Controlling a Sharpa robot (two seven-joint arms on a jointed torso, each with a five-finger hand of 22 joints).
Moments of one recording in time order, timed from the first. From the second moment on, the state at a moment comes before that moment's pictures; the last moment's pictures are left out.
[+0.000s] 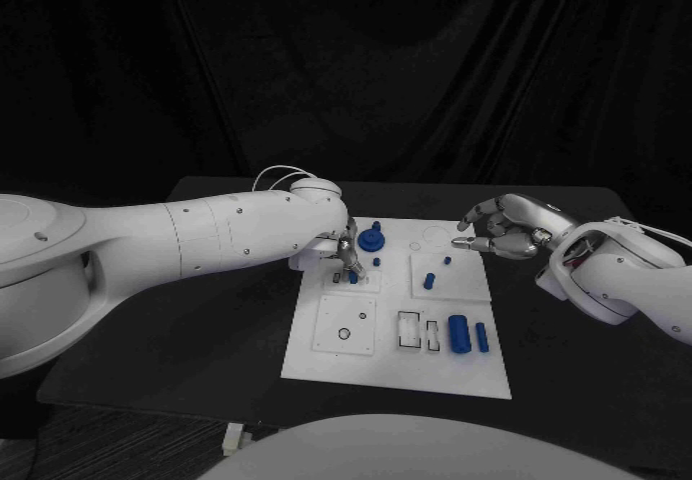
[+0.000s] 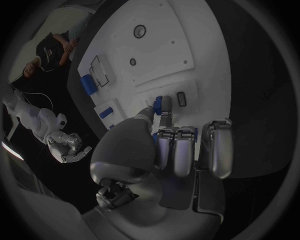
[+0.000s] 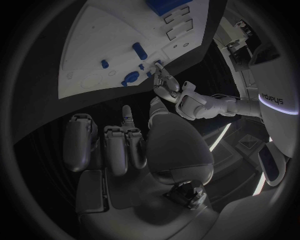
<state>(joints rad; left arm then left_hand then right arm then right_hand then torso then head) 1.29 -0.46 -0.21 1.21 -1.04 0.28 -0.67 1.25 0.04 0.04 0.19 0.25 1.17 0.03 0.18 0.51 1.47 -0.04 1.57 1.31 1.47 -0.09 1.57 1.31 0.05 1.44 0.03 1.43 1.31 1.24 -0.93 -0.21 1.53 -1.23 -0.39 0.06 1.26 0.01 -0.08 0.28 0.17 0.74 0.12 0.43 0.18 1.47 0.02 1.57 1.31 1.47 -0.04 1.55 1.31 0.05 1.46 0.07 1.31 1.31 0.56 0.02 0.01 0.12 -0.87</state>
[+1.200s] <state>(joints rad) 1.29 -0.59 -0.21 1.39 -1.04 0.03 -0.64 1.29 0.03 0.09 0.16 0.28 1.15 0.02 0.19 0.55 1.47 -0.05 1.57 1.31 1.47 -0.09 1.57 1.31 0.05 1.44 0.02 1.42 1.31 1.23 -0.93 -0.21 1.53 -1.23 -0.39 0.05 1.26 0.01 -0.09 0.28 0.17 0.74 0.12 0.43 0.18 1.47 0.02 1.57 1.31 1.47 -0.04 1.55 1.31 0.05 1.46 0.07 1.31 1.31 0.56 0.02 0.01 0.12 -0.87</state>
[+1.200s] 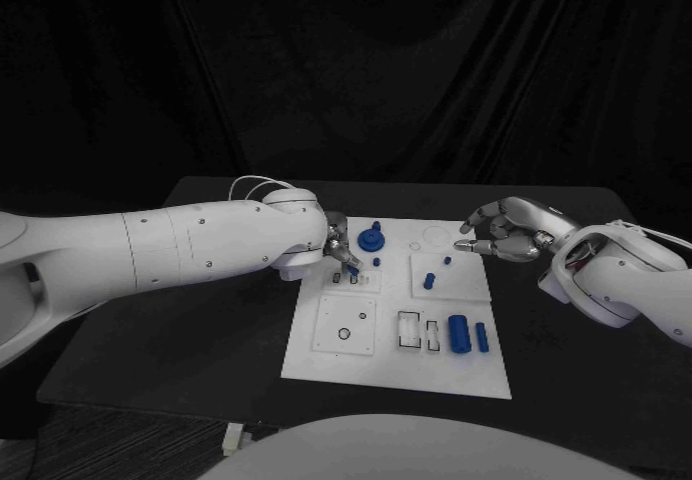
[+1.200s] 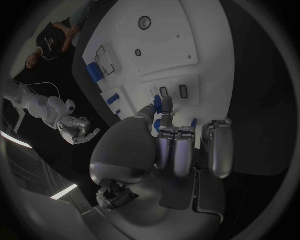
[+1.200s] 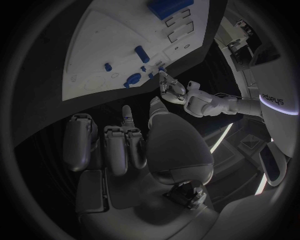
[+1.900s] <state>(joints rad) 1.25 -0.64 -0.21 1.44 -1.09 -0.09 -0.61 1.29 0.02 0.13 0.17 0.28 1.14 0.03 0.19 0.56 1.47 -0.04 1.54 1.31 1.47 -0.09 1.57 1.31 0.05 1.44 0.02 1.42 1.31 1.22 -0.95 -0.21 1.53 -1.23 -0.40 0.05 1.27 0.01 -0.09 0.28 0.17 0.74 0.12 0.43 0.18 1.47 0.02 1.57 1.31 1.47 -0.04 1.54 1.31 0.05 1.46 0.07 1.31 1.31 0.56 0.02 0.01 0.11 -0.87</state>
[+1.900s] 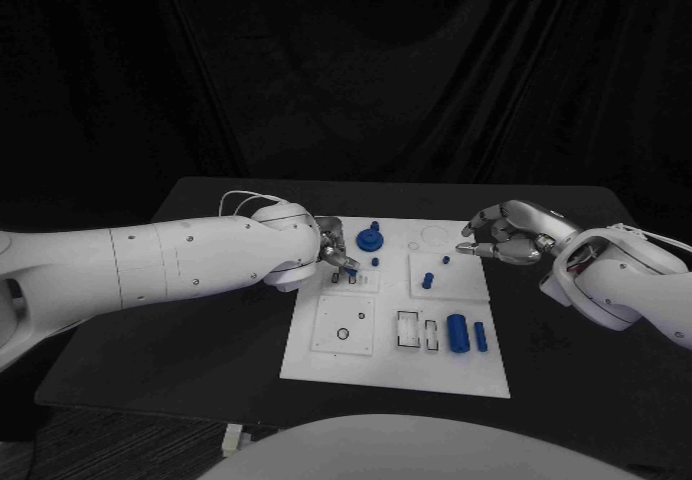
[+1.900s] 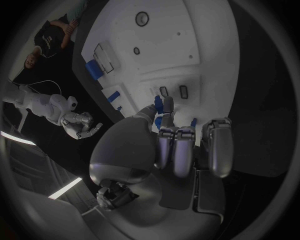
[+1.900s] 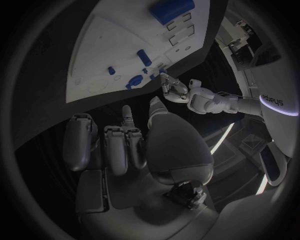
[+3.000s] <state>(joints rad) 1.21 -0.68 -0.21 1.48 -1.16 -0.19 -0.60 1.27 0.00 0.15 0.17 0.25 1.13 0.03 0.19 0.56 1.47 -0.04 1.51 1.31 1.47 -0.09 1.57 1.31 0.05 1.44 0.02 1.41 1.31 1.22 -0.95 -0.21 1.54 -1.23 -0.41 0.05 1.27 0.01 -0.09 0.28 0.17 0.74 0.12 0.43 0.18 1.47 0.02 1.57 1.31 1.47 -0.04 1.54 1.31 0.05 1.46 0.07 1.31 1.31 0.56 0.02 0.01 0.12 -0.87</state>
